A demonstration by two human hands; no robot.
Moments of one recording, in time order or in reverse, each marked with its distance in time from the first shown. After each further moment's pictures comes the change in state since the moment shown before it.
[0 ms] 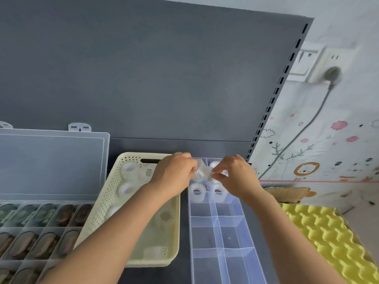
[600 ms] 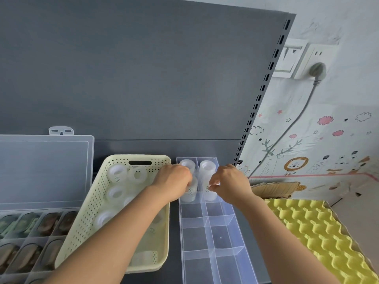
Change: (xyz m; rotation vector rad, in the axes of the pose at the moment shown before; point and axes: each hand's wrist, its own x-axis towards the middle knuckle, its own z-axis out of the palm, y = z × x) left_hand 0.014 0.014 0.029 0.226 -0.332 0.052; right_hand -0.011 0.023 0.017 -0.159 -0.175 0.055
